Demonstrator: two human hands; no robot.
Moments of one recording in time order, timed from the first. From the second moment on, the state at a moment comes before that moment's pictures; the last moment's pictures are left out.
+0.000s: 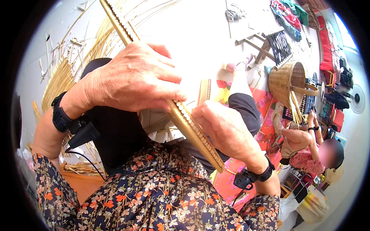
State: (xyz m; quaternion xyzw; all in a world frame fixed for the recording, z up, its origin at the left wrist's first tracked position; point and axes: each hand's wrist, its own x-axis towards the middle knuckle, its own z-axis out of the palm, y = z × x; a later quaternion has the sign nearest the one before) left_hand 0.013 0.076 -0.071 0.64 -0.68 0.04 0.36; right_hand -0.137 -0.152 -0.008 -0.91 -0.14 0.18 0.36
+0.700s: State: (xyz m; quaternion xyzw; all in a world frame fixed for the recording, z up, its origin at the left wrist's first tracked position) left_hand 0.014 0.083 -0.067 0.65 -0.68 0.02 0.34; right_hand -0.139 -0.140 -0.007 -0.92 -0.13 0.16 0.34
